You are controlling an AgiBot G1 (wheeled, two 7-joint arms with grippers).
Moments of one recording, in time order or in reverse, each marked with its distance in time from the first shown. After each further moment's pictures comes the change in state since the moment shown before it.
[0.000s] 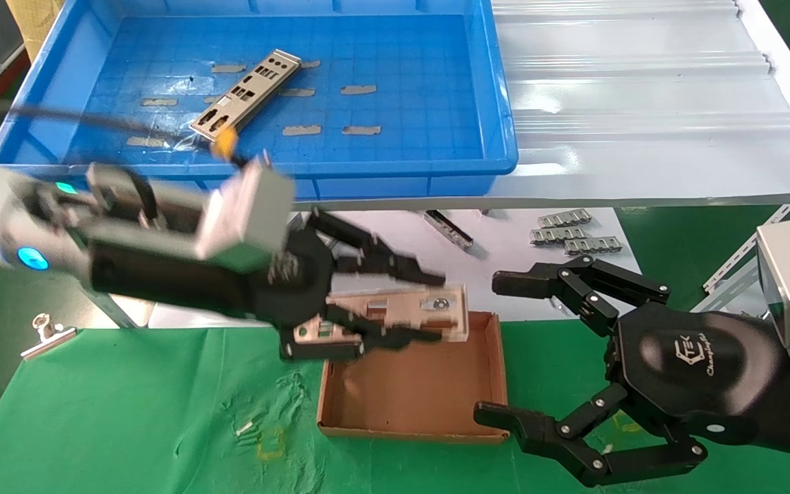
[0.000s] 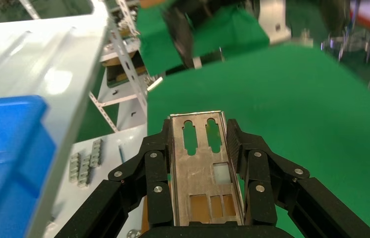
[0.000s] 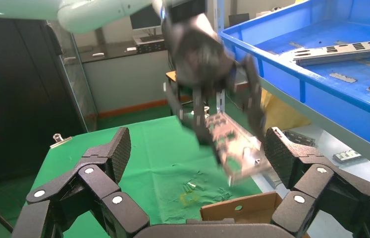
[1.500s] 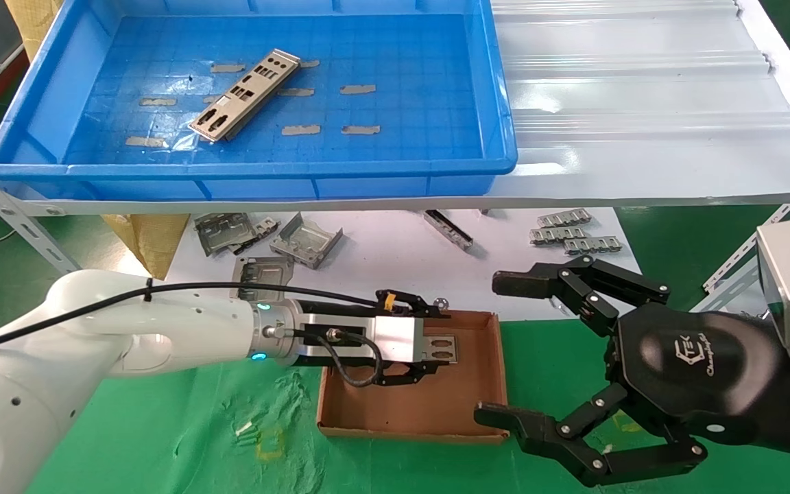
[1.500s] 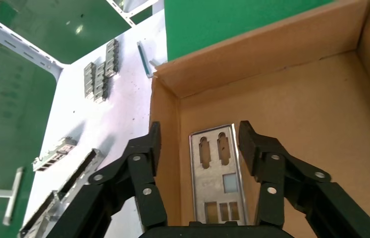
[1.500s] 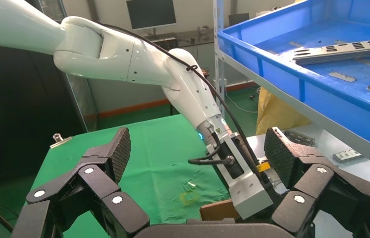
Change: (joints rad) left arm 0.204 0.273 0.187 0.278 0.036 -0.473 0.544; right arm 0.000 0.000 0.000 0.000 0.000 0.000 0.000
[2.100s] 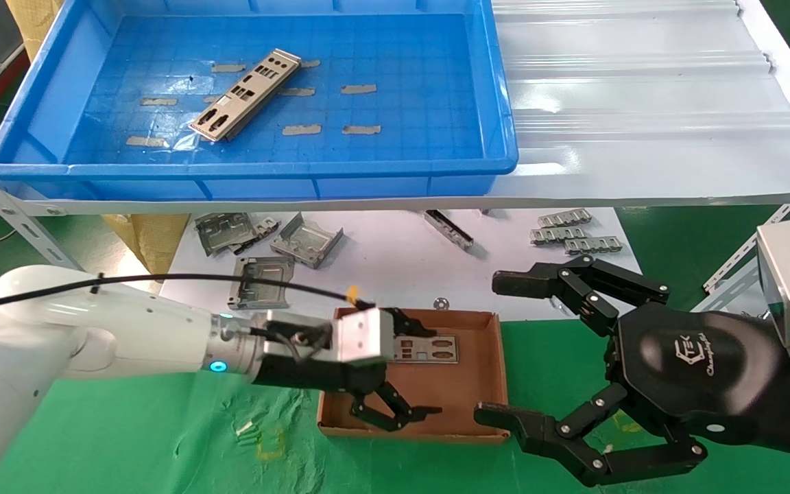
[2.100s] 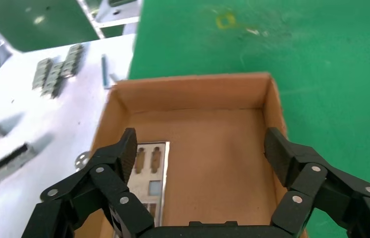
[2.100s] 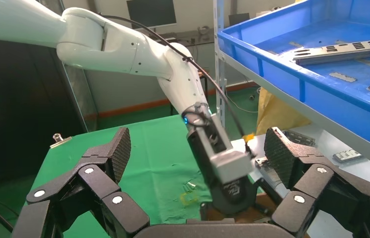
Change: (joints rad) left arm -0.045 -0.030 -0.006 0.170 -0.110 0.256 -0.160; right arm 0.000 0.000 0.000 0.000 0.000 0.000 0.000
